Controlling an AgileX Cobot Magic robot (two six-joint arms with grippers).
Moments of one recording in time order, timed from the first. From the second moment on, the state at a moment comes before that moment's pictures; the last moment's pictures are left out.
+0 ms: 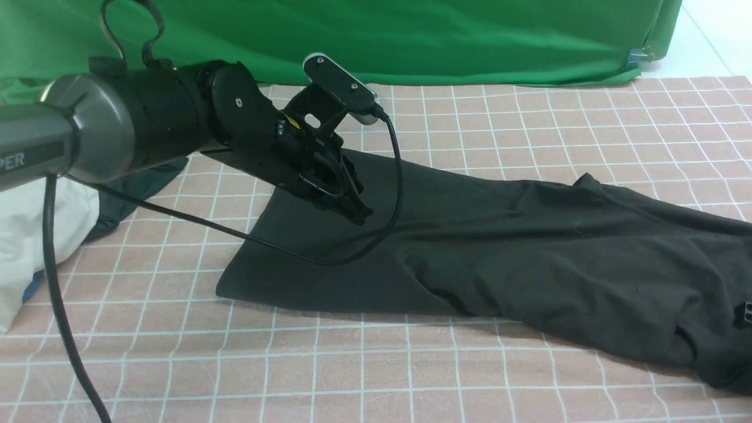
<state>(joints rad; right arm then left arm) -0.29 1.52 -0.60 0.15 0.57 0.06 -0.37 1.80 -1.24 -0.37 0.49 0.75</state>
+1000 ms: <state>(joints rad) -0.28 1.32 -0.59 -0.17 0.64 0.17 -0.39 1.72 -1.14 -0.36 0.74 0.51</state>
